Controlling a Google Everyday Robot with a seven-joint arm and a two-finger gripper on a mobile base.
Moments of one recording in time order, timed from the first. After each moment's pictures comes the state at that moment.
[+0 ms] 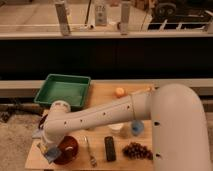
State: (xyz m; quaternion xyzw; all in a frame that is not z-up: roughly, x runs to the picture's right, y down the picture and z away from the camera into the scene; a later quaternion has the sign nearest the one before) arm -0.268 0.265 0.699 0.01 -0.41 -0.79 0.45
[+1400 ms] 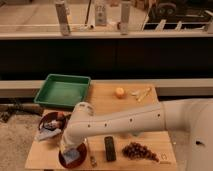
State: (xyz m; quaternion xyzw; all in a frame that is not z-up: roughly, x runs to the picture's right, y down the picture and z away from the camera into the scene) arm -0.172 0.266 0.689 -0.03 -0.39 -0.76 0.52
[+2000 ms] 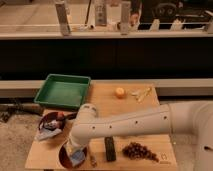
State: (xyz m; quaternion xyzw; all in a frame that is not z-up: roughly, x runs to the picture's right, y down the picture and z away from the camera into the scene) arm -0.141 0.271 0.692 -0.06 -0.38 -0.77 0.51
